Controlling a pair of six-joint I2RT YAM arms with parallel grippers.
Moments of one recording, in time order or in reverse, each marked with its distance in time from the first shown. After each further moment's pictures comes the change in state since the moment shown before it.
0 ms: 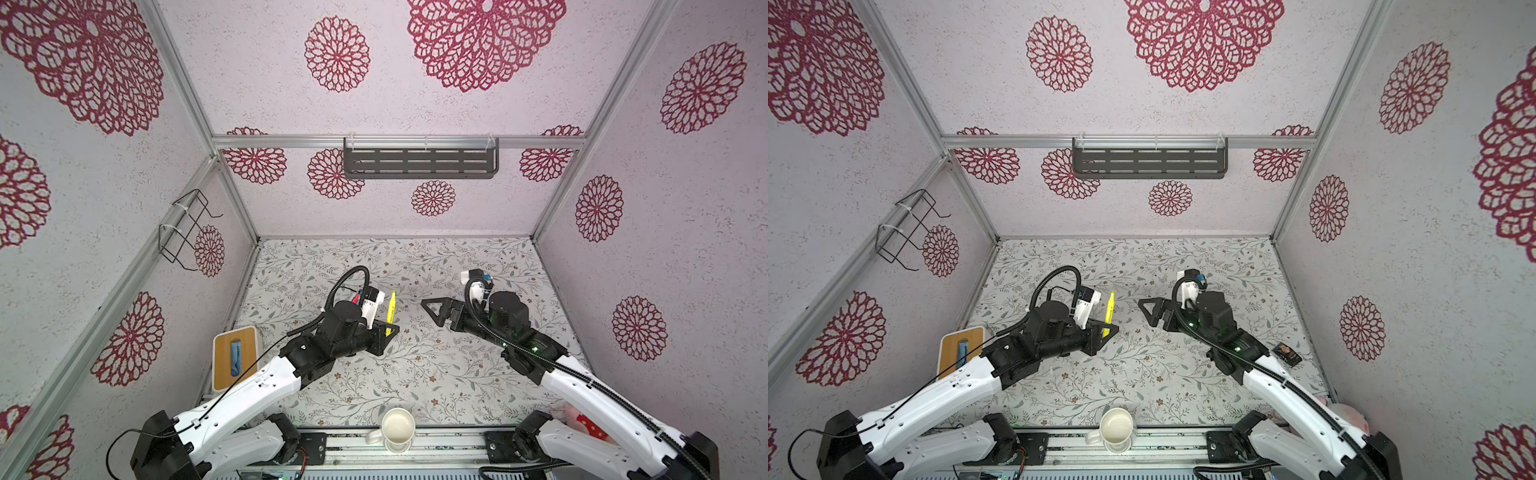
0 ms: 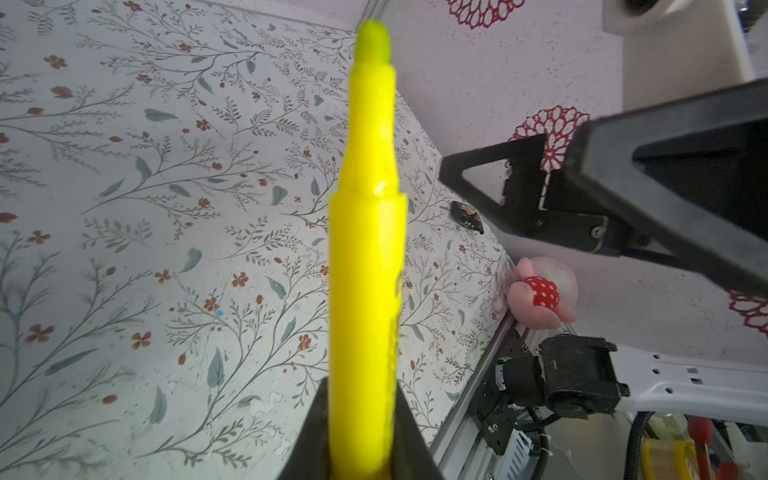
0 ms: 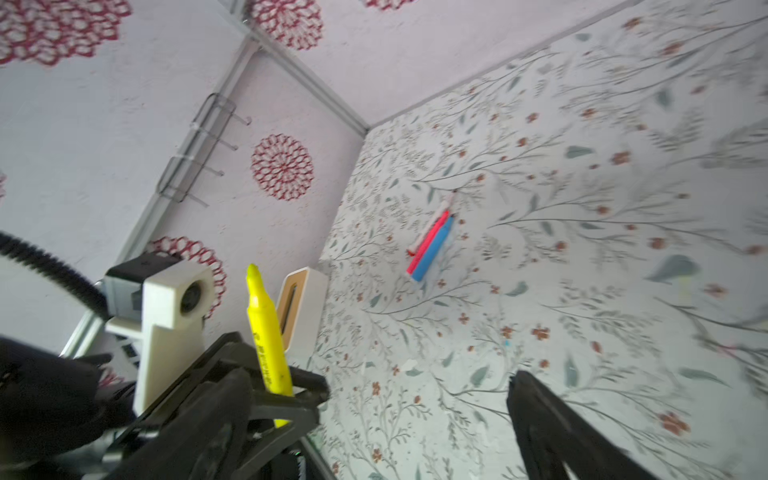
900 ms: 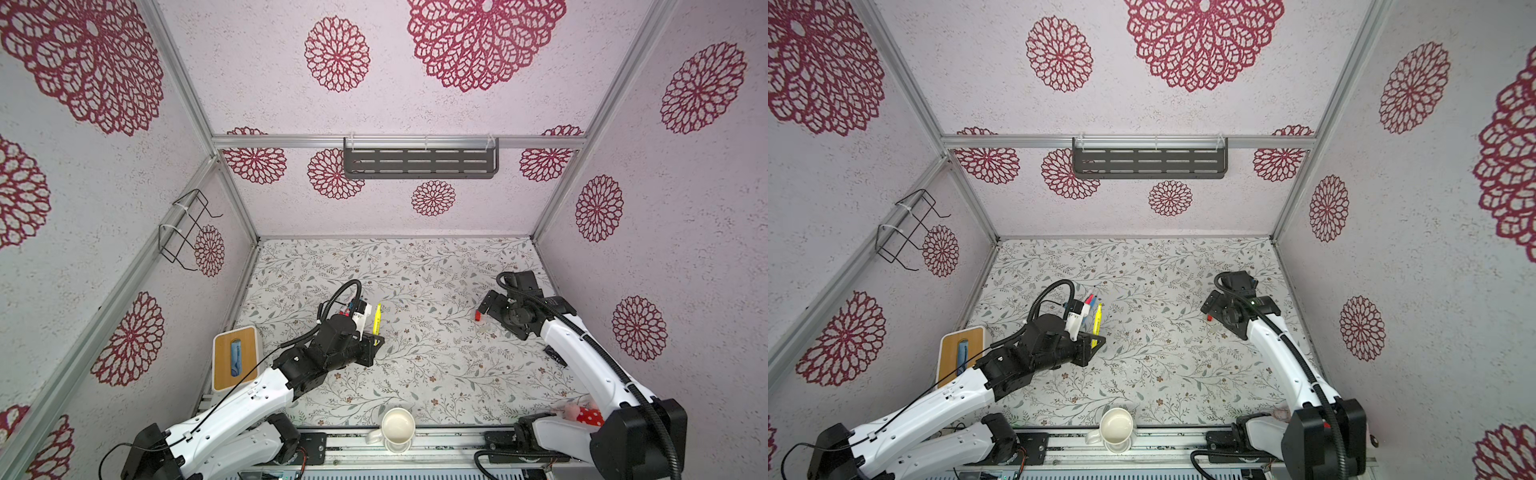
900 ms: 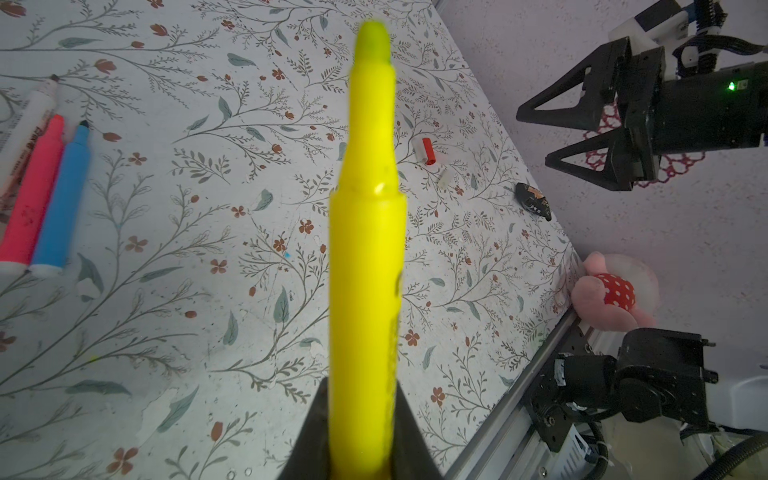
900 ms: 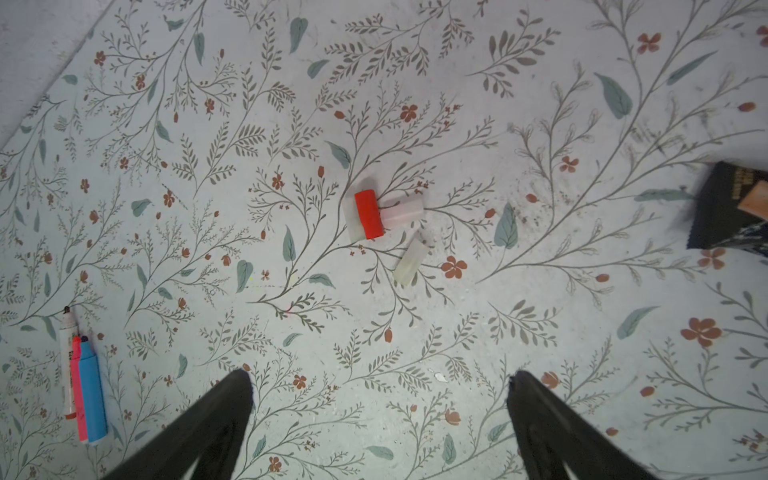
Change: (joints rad) left arm 0.000 -0.093 -0.103 -0.077 -0.098 -0.036; right arm -0.406 0.322 0.232 -0.598 0.286 0.012
